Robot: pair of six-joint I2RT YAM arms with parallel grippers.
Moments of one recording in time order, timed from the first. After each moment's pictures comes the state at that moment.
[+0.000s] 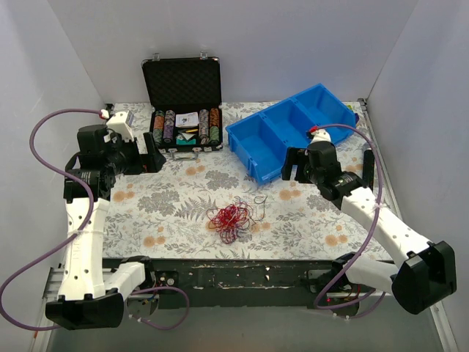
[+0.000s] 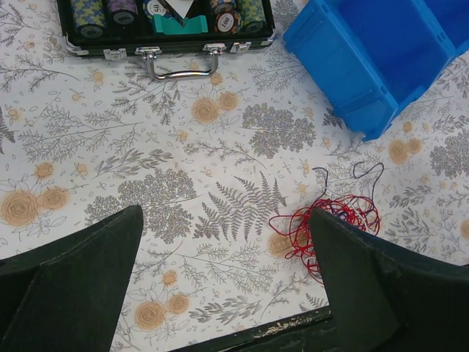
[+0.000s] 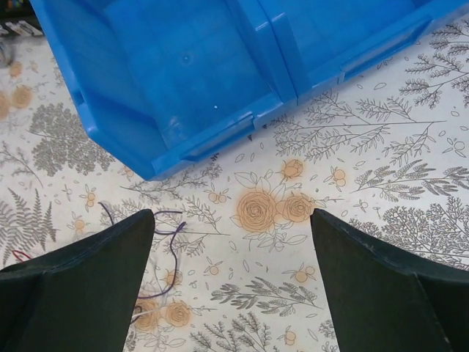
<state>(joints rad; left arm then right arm) 0.05 1.01 1.31 -0.89 0.34 -0.10 0.48 1.12 0.86 -0.37 0.15 0.42</state>
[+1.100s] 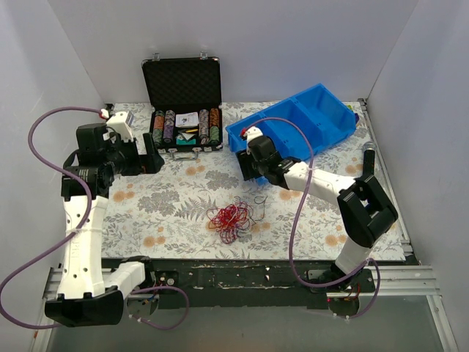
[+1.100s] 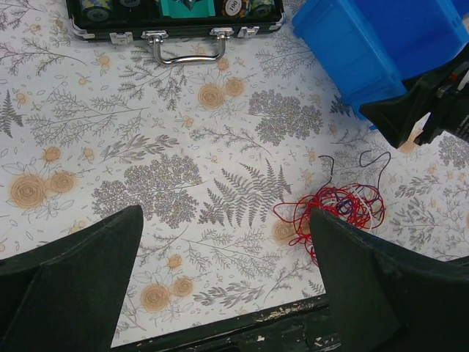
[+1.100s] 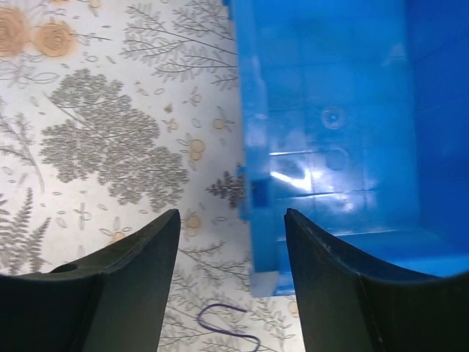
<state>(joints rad) 0.05 1.04 1.36 -0.97 0.31 -0.09 0.73 1.71 1.14 -0.13 0.18 0.16</state>
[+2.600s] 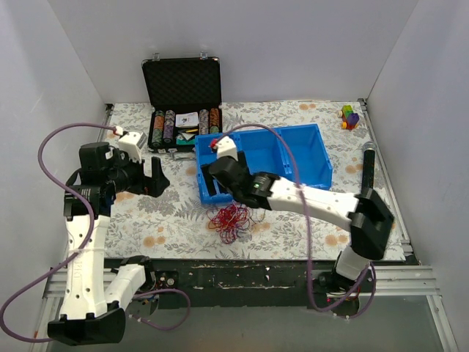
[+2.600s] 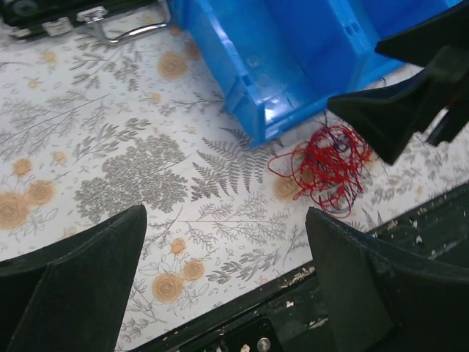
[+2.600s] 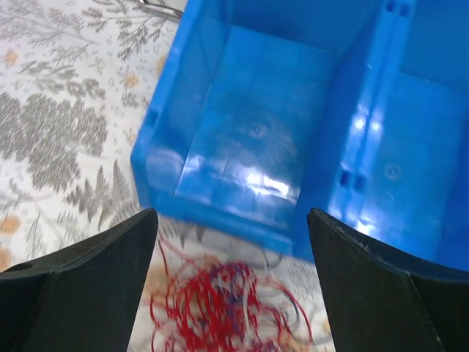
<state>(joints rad) 0.05 0.90 1.22 -0.99 0.44 0.11 1.12 1.73 1.39 -0.34 0.53 0.41</state>
